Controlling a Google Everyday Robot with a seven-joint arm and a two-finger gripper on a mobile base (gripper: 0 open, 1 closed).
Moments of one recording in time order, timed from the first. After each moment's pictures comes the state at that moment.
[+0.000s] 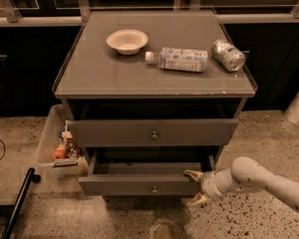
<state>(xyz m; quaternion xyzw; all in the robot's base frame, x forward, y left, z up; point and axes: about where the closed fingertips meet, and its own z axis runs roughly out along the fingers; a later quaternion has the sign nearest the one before) 0.504 -0.191 0.397 -0.71 0.61 0.15 0.31</state>
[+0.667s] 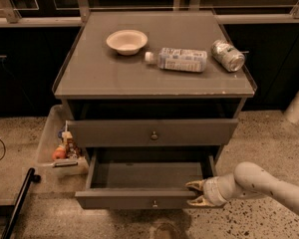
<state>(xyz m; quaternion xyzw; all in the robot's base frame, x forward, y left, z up) 0.482 -0.193 0.399 -0.72 0.61 0.15 0.31</state>
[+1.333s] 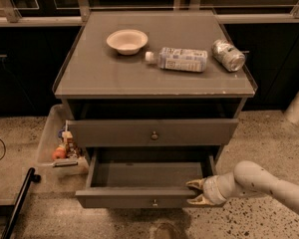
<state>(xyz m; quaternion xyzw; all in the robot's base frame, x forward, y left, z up) 0.482 -0.193 0.401 -0.72 0.61 0.15 0.31</state>
